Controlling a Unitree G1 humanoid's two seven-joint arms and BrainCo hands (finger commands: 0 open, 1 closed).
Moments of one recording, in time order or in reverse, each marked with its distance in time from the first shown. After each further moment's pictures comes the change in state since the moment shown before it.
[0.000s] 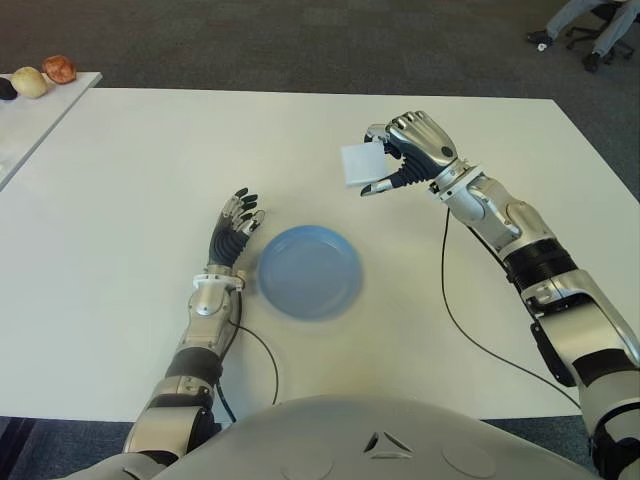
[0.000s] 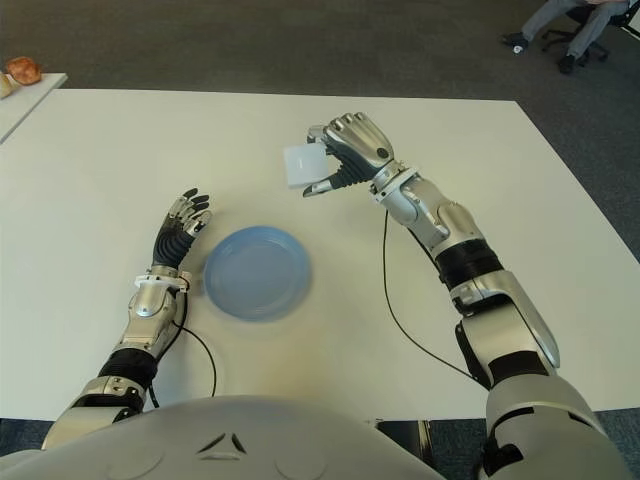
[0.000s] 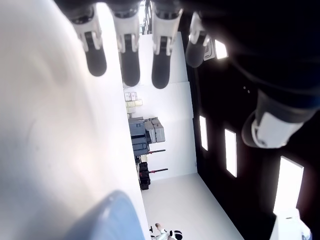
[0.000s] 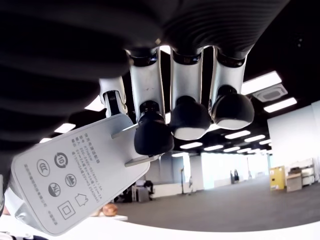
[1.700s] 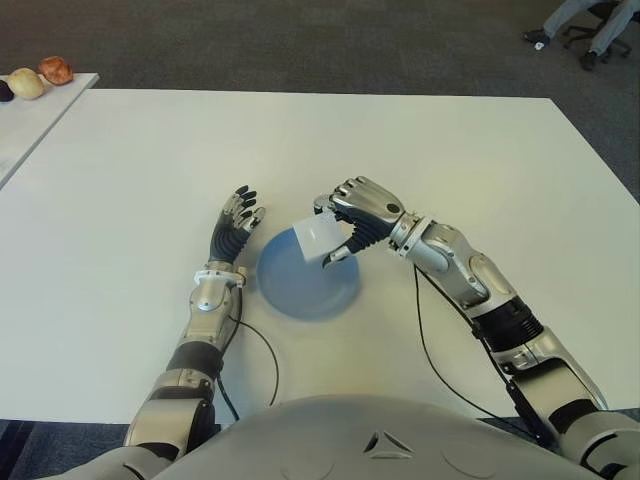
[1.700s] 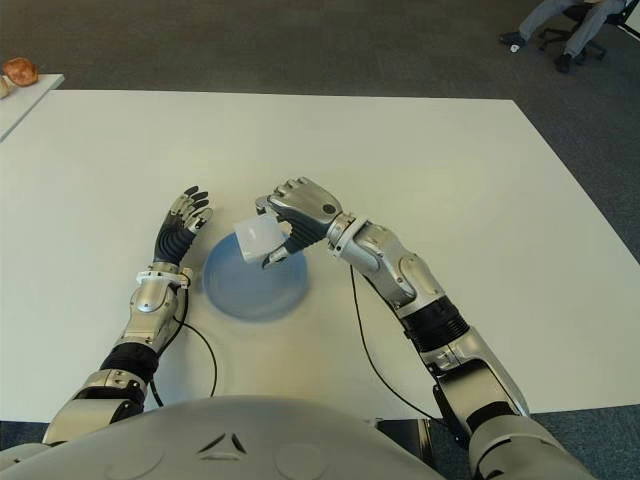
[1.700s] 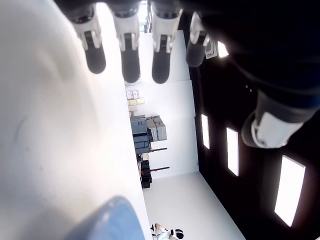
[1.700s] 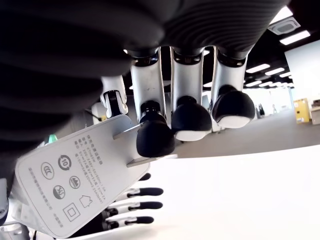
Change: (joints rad) left arm -0.030 0.001 -0.001 0.036 0.002 0.000 0.003; right arm 0.257 0.143 0.034 -0.355 -0.049 0.119 0.370
